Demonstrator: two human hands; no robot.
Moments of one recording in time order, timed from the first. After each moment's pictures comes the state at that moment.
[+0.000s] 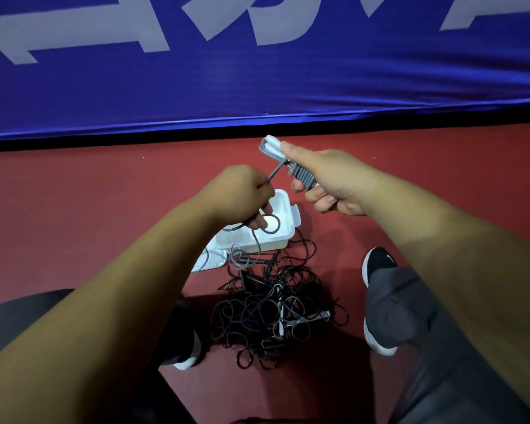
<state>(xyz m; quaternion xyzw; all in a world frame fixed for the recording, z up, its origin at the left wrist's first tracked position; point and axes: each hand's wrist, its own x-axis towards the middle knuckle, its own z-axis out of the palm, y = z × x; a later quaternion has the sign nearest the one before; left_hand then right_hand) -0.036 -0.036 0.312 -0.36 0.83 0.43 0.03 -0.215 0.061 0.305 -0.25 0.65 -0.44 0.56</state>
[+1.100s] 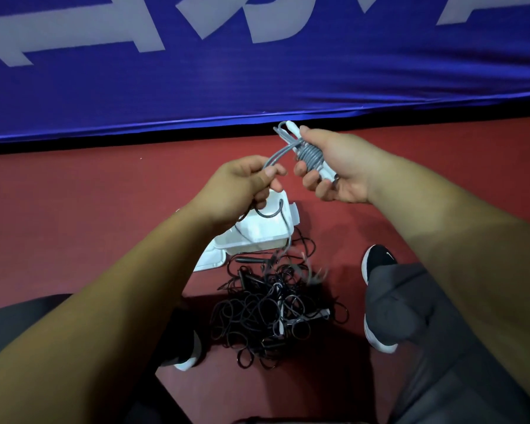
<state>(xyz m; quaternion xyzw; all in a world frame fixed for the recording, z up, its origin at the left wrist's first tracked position) -0.040 -0.037 0.287 -0.30 0.66 0.67 -0.15 -0.227 0.060 0.324 -0.14 0.61 -0.47 0.62</state>
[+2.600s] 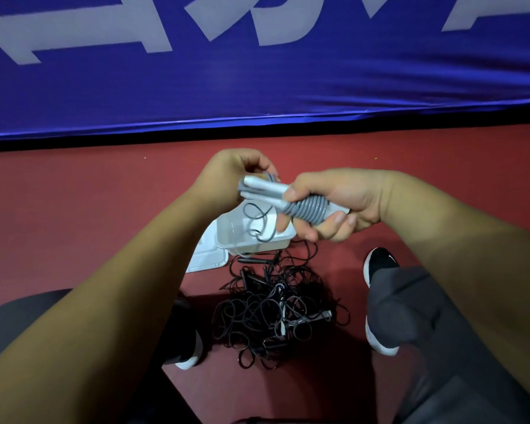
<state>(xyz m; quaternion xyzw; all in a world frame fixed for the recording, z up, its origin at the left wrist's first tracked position) -0.027 -0.059 0.305 -0.29 0.82 0.47 -0.13 -0.204 0.083 0.332 -0.30 0.49 -0.24 0.78</state>
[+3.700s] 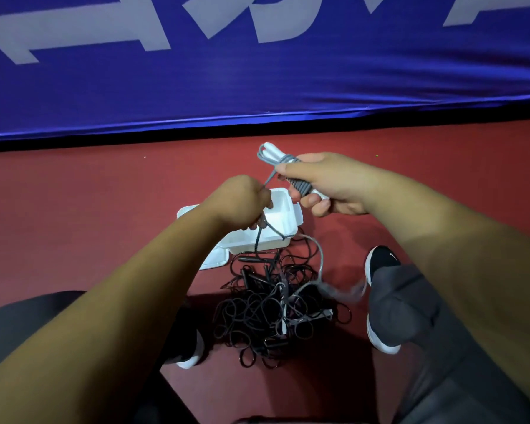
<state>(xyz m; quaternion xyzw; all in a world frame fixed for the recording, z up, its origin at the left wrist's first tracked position) -0.034 -0.039 0.292 -0.39 0.83 0.39 0.05 -0.207 0.061 0.305 -0.28 0.64 -0.40 0.59</state>
